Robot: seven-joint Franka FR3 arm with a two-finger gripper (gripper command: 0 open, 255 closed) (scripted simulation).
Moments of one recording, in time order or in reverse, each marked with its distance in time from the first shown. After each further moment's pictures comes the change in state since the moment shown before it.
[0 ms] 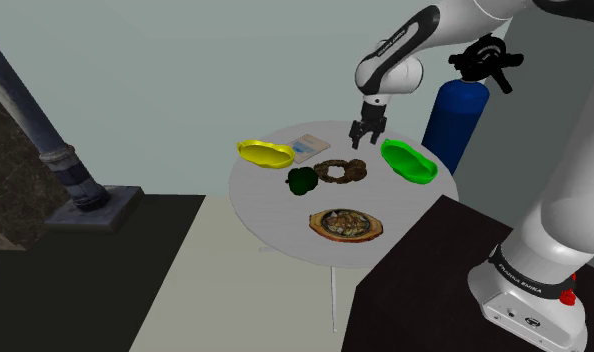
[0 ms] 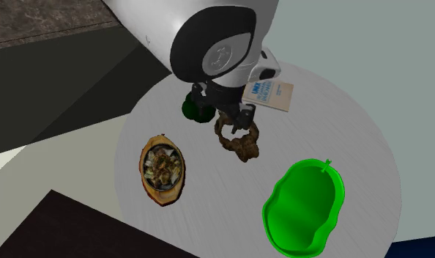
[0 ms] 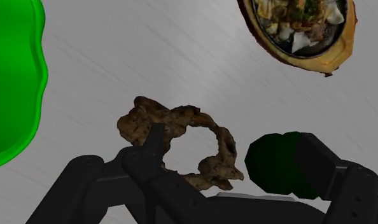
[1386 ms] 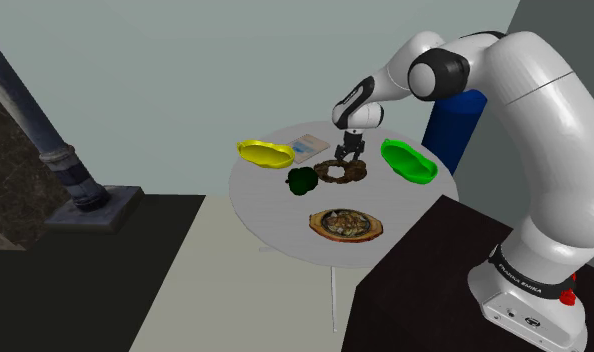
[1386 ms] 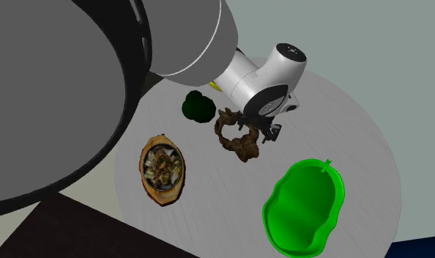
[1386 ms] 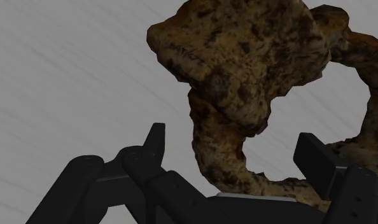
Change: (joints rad) arm -0.153 0.715 0.071 0.647 0.124 0.047 -0.113
